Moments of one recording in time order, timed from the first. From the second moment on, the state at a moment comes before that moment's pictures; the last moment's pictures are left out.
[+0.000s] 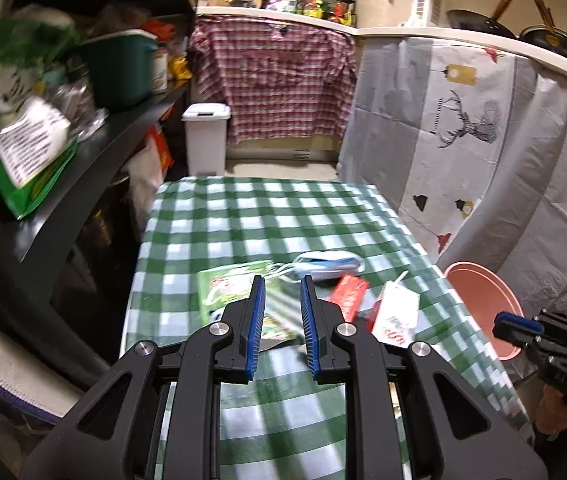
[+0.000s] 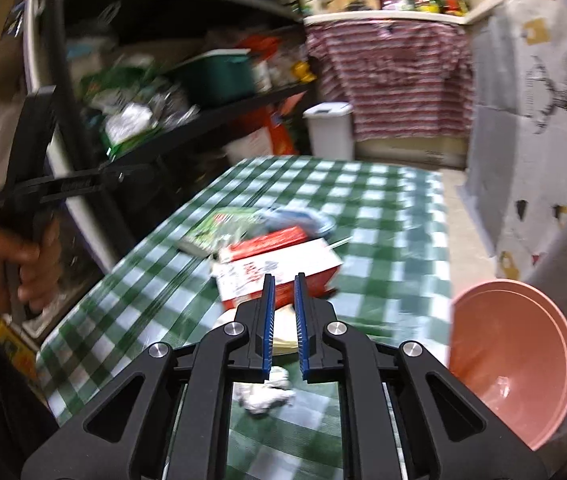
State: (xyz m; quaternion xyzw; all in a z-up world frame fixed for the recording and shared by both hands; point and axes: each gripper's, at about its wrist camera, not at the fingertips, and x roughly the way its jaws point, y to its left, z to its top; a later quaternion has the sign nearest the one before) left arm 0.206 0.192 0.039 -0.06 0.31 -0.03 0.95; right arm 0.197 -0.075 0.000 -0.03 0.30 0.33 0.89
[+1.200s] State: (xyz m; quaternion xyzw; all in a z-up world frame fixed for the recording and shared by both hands) left arm 0.275 0.224 -0.072 -0.12 0.45 -0.01 0.89; right arm 0.214 -0.019 -0.063 -0.14 0.37 0.40 0.83
